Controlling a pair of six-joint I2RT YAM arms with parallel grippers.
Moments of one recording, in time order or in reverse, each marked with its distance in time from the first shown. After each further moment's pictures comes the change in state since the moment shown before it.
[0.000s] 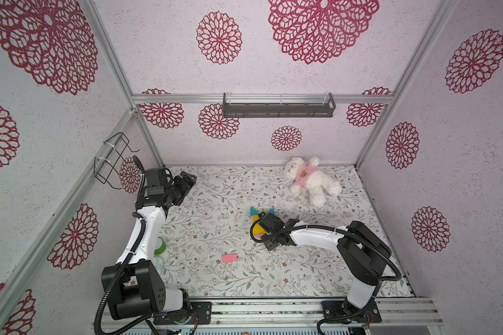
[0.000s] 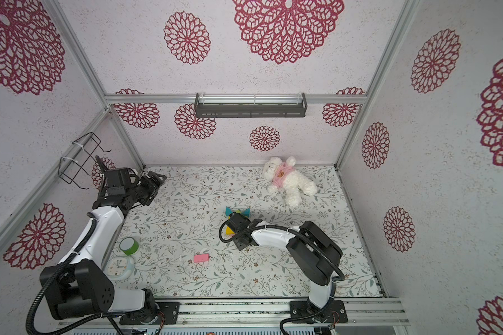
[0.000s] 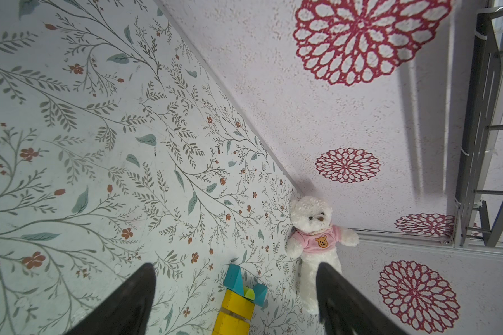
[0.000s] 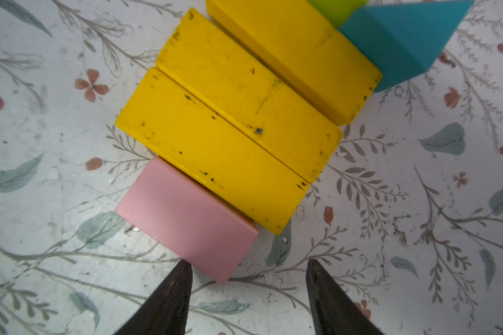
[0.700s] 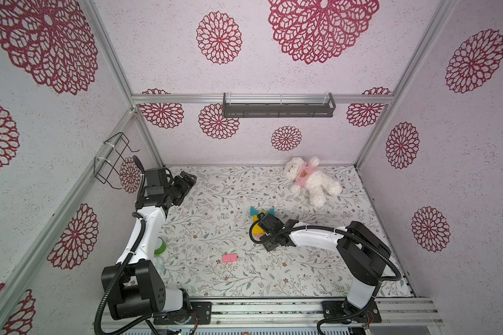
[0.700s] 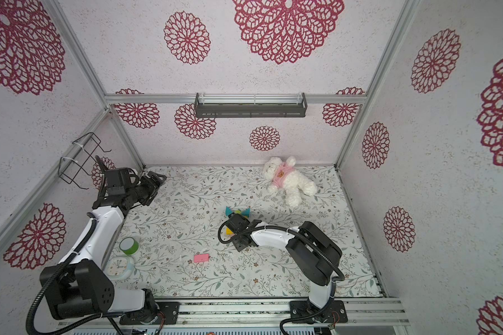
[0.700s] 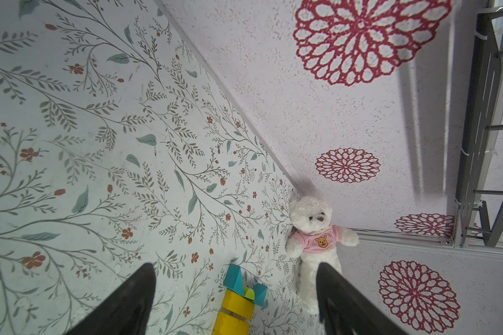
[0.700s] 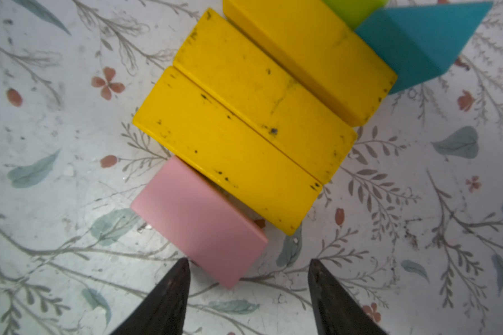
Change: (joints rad) left arm 0.000 0.000 0.000 0.000 0.000 0.000; right arm 0.010 0.000 -0.010 0.006 -0.007 0.000
